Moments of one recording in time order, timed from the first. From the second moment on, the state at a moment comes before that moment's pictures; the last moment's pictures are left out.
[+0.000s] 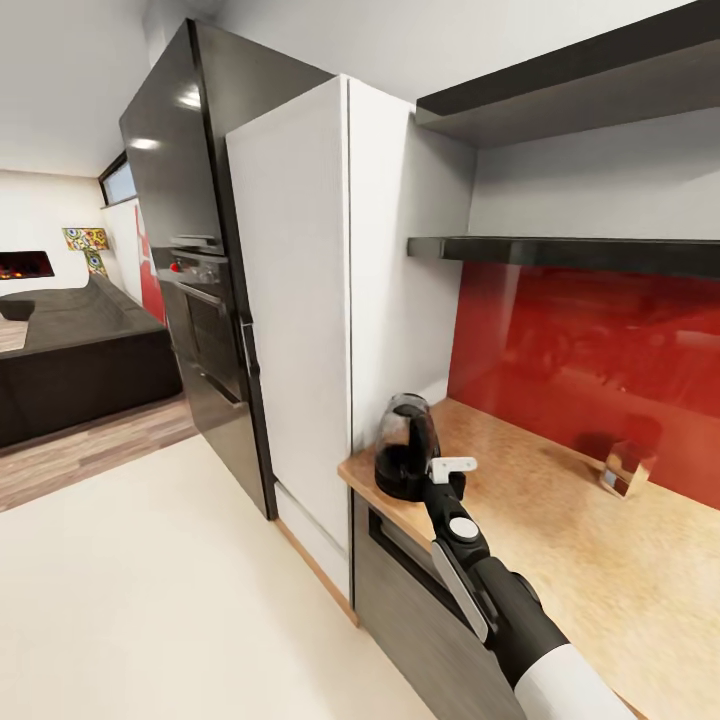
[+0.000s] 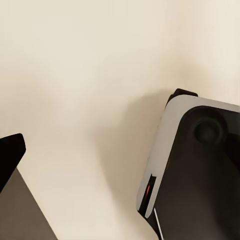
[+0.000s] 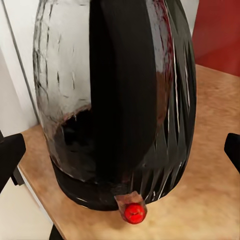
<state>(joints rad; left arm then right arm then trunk) -0.01 0.19 -0.57 0.02 0.88 -0.29 -0.09 -0.56 0.05 0.36 -1.07 -0.19 0.18 -0.32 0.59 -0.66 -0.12</state>
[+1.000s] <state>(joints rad) -0.01 0.19 -0.57 0.02 0.88 -0.29 -0.09 -0.56 0.05 0.36 -1.07 -0.19 0.18 -0.32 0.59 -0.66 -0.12</state>
